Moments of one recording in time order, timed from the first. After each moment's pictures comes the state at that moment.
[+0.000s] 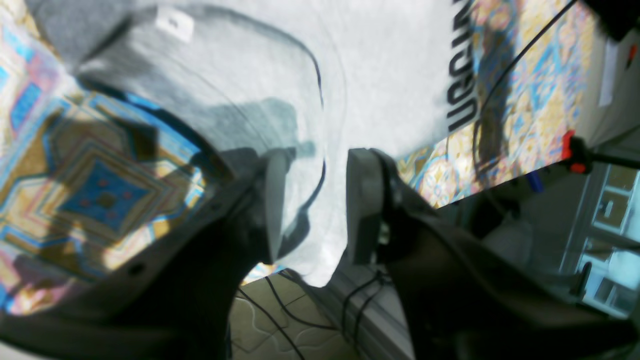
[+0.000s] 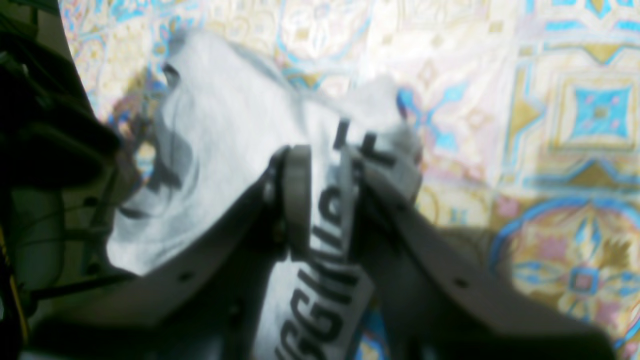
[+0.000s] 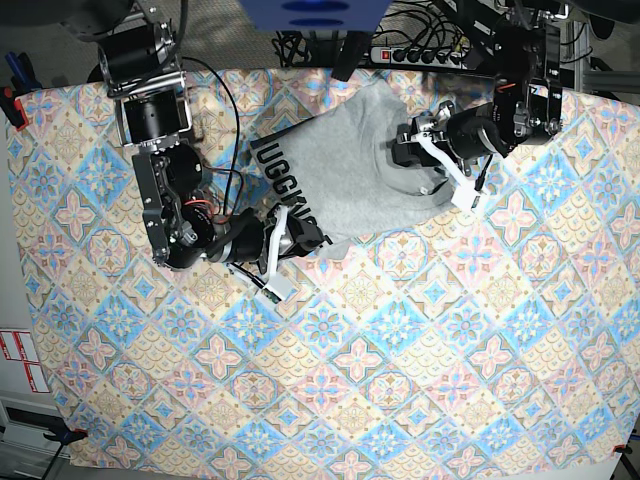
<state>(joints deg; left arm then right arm) 19.3 -15.6 -1.4 107.9 -48.6 -2.1 65.7 13.2 8.0 -12.0 73.7 38.7 40.7 -58.2</state>
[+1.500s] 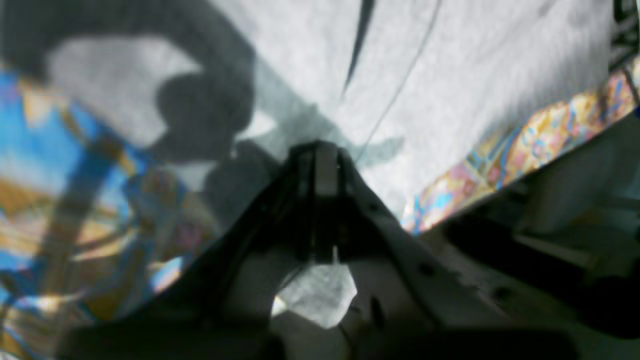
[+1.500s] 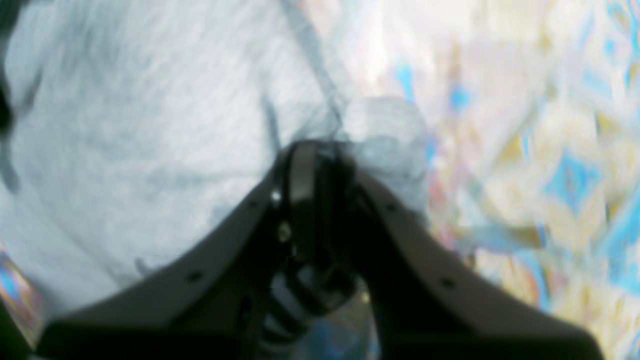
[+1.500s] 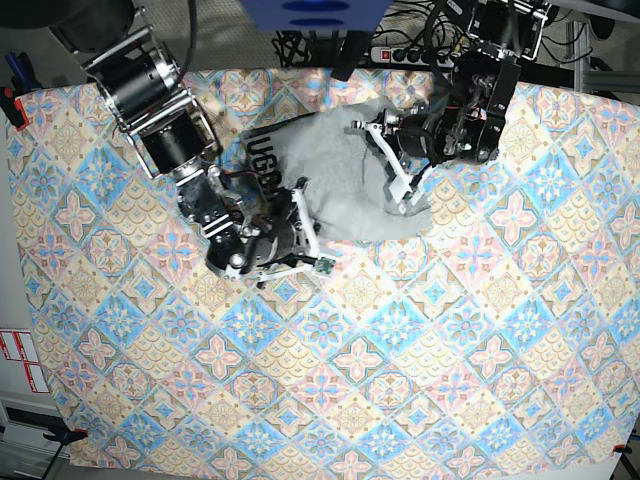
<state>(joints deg) 8.8 -14.2 15.1 88.6 -35.6 -2.6 64.2 20.8 8.6 -31.0 62.2 4.1 41.7 -45.1</state>
